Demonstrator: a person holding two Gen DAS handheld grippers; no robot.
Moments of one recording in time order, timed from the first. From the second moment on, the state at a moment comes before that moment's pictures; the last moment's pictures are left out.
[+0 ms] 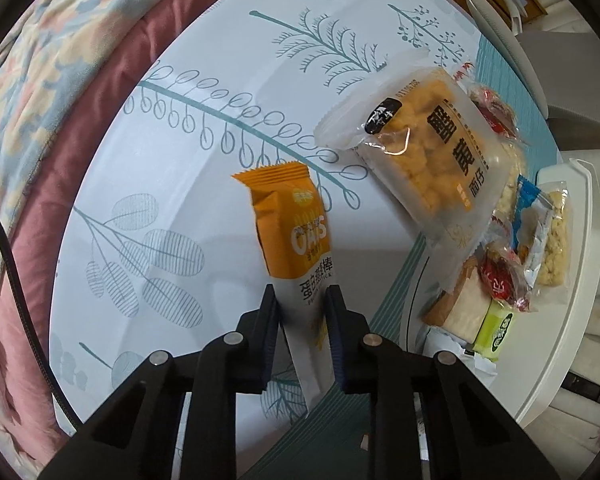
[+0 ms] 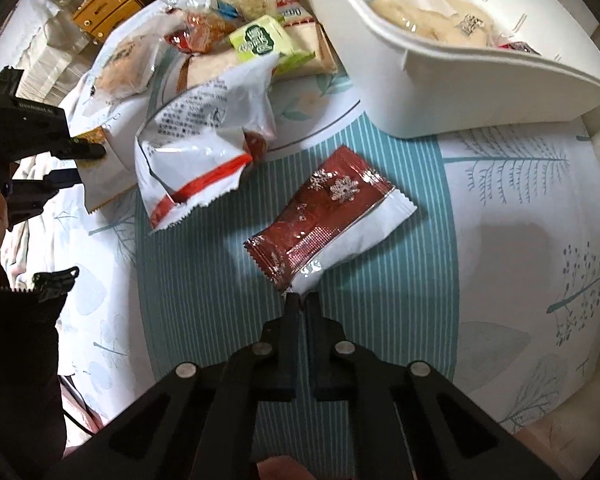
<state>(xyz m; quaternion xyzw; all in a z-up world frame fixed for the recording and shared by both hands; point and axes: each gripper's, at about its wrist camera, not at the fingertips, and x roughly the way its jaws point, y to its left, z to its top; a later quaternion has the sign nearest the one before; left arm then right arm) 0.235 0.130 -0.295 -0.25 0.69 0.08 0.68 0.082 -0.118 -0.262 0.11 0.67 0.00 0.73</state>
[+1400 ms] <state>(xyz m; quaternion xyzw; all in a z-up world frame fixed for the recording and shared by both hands) 0.175 0.037 -0.135 -0.28 0.56 -0.10 0.77 0.066 -0.203 -0.106 0.12 0.48 0.23 0.84</state>
